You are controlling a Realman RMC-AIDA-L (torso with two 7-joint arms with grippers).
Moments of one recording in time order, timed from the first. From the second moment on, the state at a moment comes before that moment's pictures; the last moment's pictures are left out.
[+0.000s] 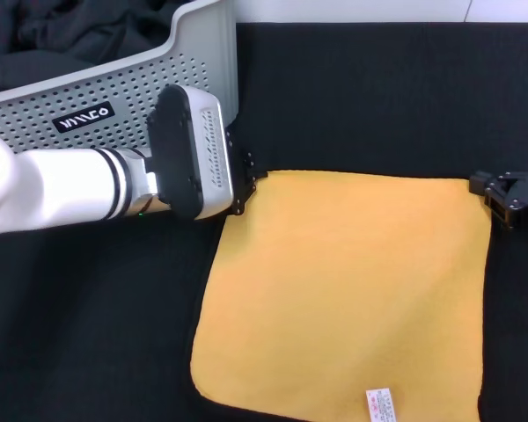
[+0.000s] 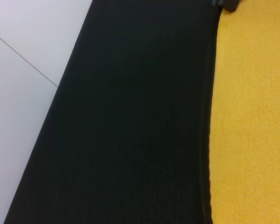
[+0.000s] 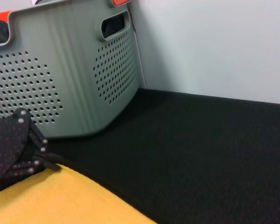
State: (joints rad) left arm -0.42 -2.10 1.65 0.94 1.94 0.63 -1.14; right arm 0.39 2.01 -1.13 -0.60 1.64 1.09 -1.84
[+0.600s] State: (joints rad) left arm -0.41 -2.10 1.75 0.93 1.86 0.45 -1.16; right arm 0.38 2.01 -1.12 -0.59 1.65 1.08 -1.83
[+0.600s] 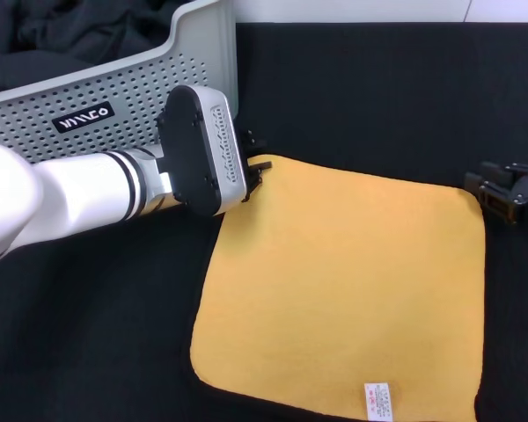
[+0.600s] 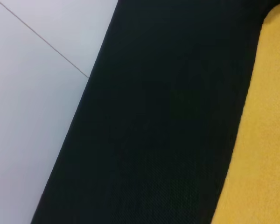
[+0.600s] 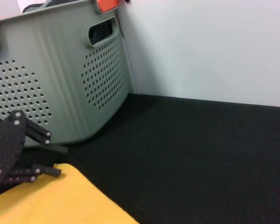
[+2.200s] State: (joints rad) left arm -0.30 -2.05 1.22 0.82 1.44 1.65 -1.27; right arm 0.33 2.00 -1.12 -0.74 1.69 1.79 -1.95
